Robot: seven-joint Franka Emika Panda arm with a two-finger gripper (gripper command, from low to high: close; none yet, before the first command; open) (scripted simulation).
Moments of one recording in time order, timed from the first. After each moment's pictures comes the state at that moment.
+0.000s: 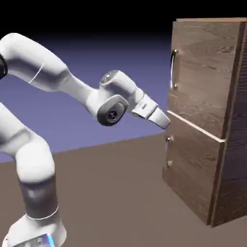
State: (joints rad) arm -0.02 -0.58 0.04 -2.79 0.12 3.03 0.79
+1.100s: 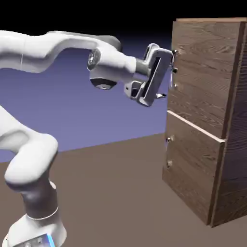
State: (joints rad) arm -0.47 -0.74 0.53 -2.51 1.55 3.01 1.36
